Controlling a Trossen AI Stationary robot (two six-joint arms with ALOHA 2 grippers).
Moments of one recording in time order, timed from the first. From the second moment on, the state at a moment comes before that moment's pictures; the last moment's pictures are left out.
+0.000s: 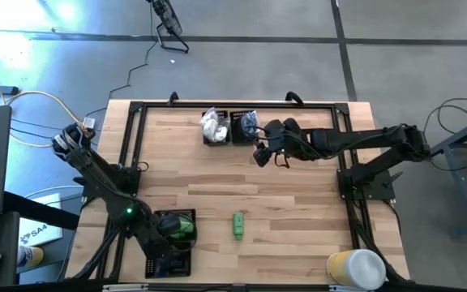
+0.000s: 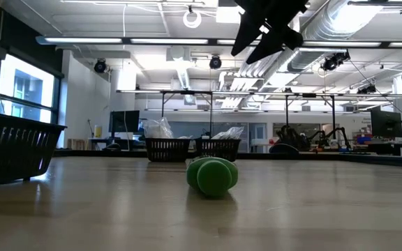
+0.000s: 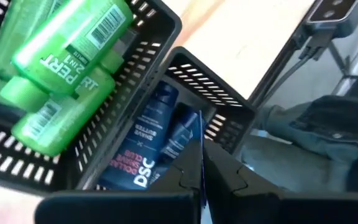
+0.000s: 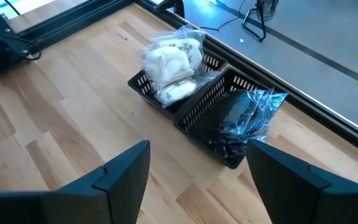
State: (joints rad) left arm -0.81 1.40 1.05 -0.67 -0.06 -1.51; right arm -0.02 1.42 1.19 -0.53 0.52 0.55
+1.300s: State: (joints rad) left arm -0.79 1.42 1.05 -0.54 -0.06 -1.29; right arm -0.02 1.47 1.19 -0.52 0.47 0.49
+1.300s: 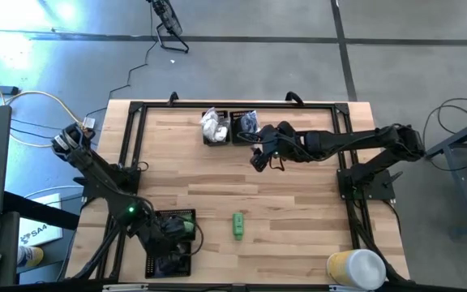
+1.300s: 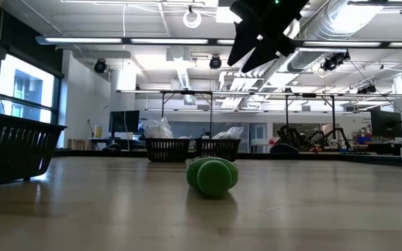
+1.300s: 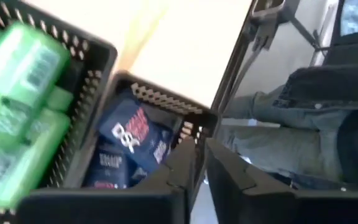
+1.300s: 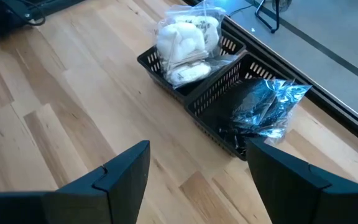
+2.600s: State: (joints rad) left arm -0.15 1.29 1.05 -0.69 0.44 -0.22; right arm 0.09 1.47 1.19 -0.52 0.34 0.69
